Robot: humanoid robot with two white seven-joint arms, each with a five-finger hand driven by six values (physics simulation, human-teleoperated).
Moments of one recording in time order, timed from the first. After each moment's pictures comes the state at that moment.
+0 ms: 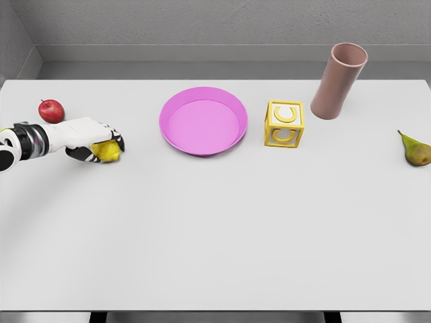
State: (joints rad) left arm -0.66 0.75 -0.68 -1.29 -0.50 -0.38 -0.56; right arm 0.07 0.00 -0.16 0.03 0.17 -0.27 -0.03
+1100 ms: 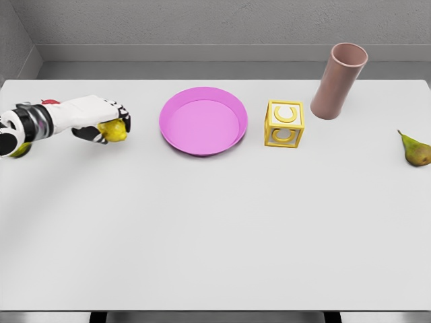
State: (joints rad) left arm -0.71 0.70 -0.64 -1.31 -0.51 -0.37 -0.57; right arm 0.07 0.00 -0.16 0.03 0.17 -0.27 -0.03
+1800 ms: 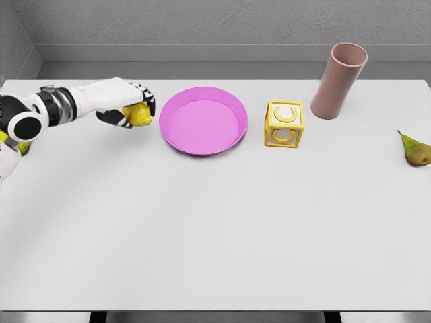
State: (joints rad) left arm -0.78 0.59 -0.64 -1.29 -0.51 -0.36 -0.57; right arm 0.07 0.00 -0.16 0.03 0.17 -0.27 -0.03
